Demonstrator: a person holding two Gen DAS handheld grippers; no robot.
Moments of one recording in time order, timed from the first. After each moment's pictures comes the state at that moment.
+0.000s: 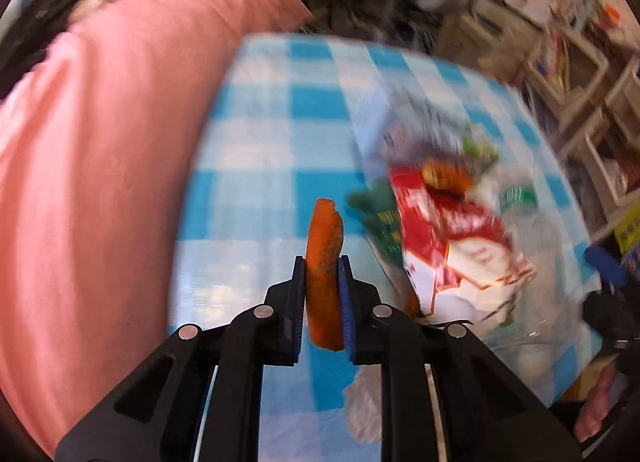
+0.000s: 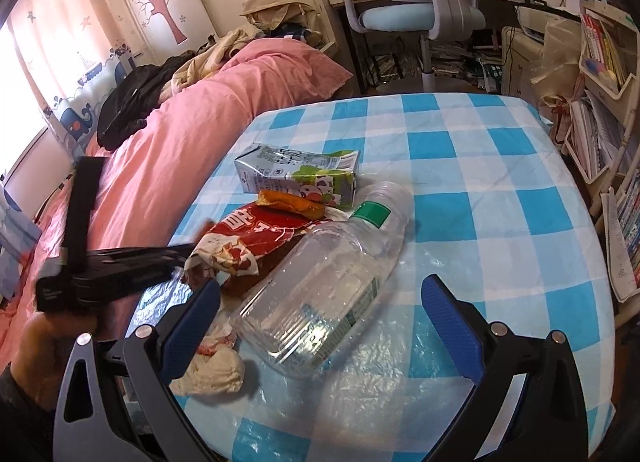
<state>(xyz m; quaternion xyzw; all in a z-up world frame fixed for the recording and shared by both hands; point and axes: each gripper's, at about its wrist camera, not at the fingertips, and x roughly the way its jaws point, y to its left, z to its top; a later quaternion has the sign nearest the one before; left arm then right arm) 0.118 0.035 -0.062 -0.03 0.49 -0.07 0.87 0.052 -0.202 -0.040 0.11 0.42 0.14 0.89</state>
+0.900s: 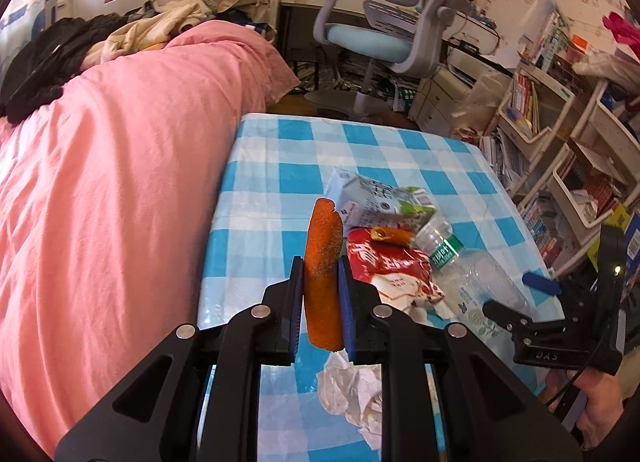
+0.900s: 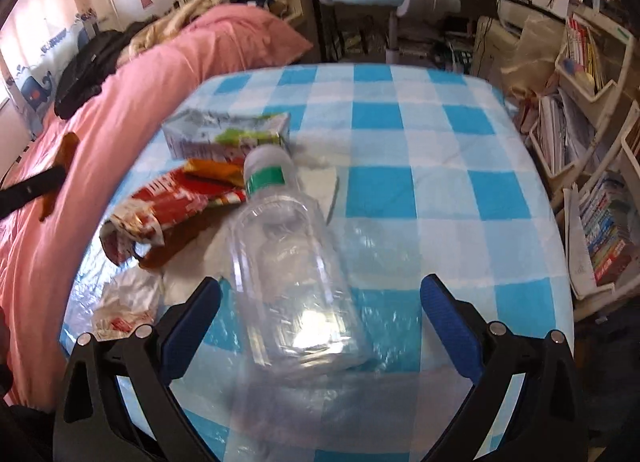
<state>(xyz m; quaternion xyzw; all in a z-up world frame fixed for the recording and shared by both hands) 0.082 0.031 0.000 -0.03 0.42 -0.10 0.90 0.054 -0.222 -0.055 0.02 0.45 0.08 0.89</state>
